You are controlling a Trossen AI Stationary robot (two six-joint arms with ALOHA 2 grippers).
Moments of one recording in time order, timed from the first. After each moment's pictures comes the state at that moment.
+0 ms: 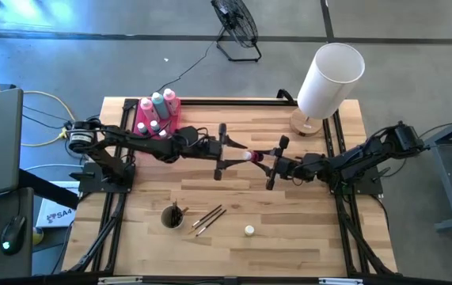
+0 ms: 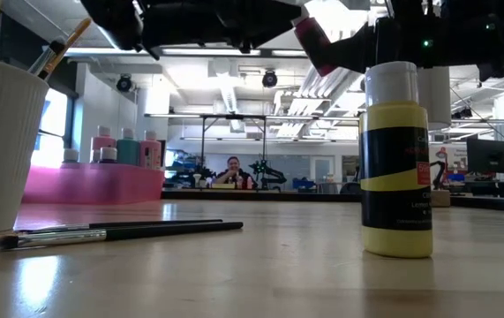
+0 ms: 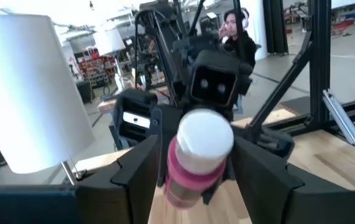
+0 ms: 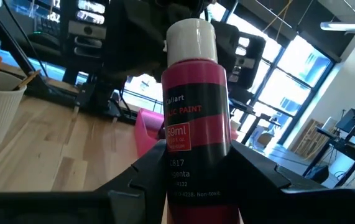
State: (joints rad) left arm 0.08 1.59 0.91 0.81 0.17 0.24; right arm 0.16 1.36 0.36 1.11 0.44 -0.45
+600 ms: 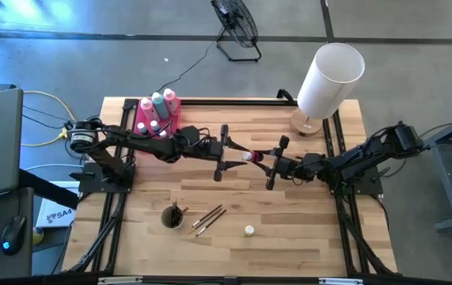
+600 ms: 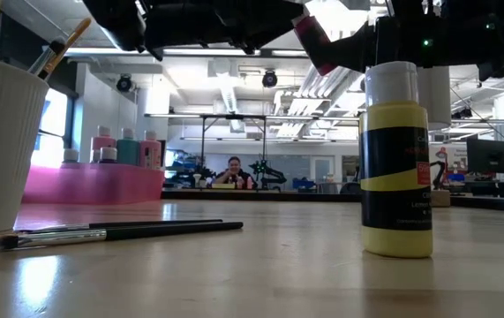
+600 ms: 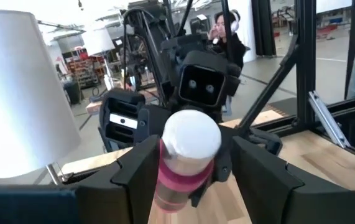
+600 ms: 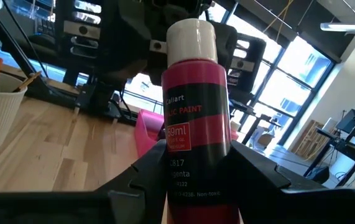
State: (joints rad) left arm 0.08 1.61 0.92 0.81 0.22 0.23; right arm 0.16 1.36 0.36 1.12 0.43 -0.45
